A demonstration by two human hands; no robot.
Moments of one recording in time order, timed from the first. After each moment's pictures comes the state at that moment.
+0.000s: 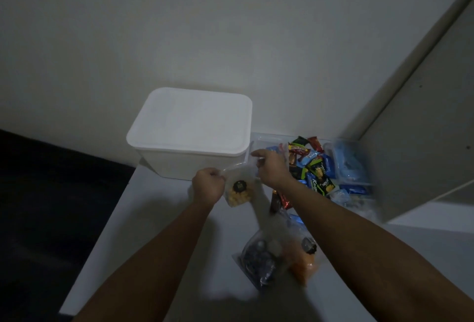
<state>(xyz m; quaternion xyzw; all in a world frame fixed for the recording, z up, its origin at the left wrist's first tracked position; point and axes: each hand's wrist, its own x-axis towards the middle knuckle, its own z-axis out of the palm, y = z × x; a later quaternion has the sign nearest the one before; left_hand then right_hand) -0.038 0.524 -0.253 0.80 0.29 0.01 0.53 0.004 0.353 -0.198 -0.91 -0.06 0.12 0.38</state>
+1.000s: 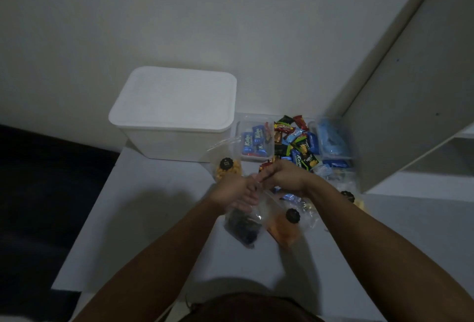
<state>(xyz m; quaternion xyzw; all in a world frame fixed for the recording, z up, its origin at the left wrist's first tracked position) -0.104 0.443 -0.211 0.68 0.19 -0.31 0.63 -0.068 0.279 -0.181 -0.81 -0.01 0.36 0.47</state>
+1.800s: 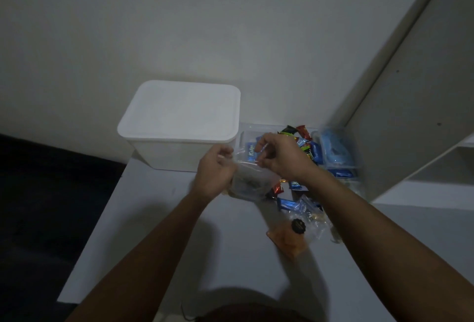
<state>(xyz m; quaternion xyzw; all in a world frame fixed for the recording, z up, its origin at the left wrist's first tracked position) -0.092 0.484 -0.161 0.82 0.10 0.03 0.57 -0.052 0.304 -0.131 -0.90 -0.18 0.08 0.38</state>
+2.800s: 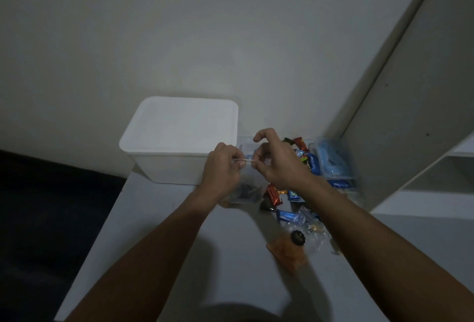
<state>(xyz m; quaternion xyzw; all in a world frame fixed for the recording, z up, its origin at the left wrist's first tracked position) -0.080 0.466 -0.131 0.90 -0.01 0.09 0.43 -0.058 0.310 -0.114 -0.90 -0.23 -0.01 0.37</state>
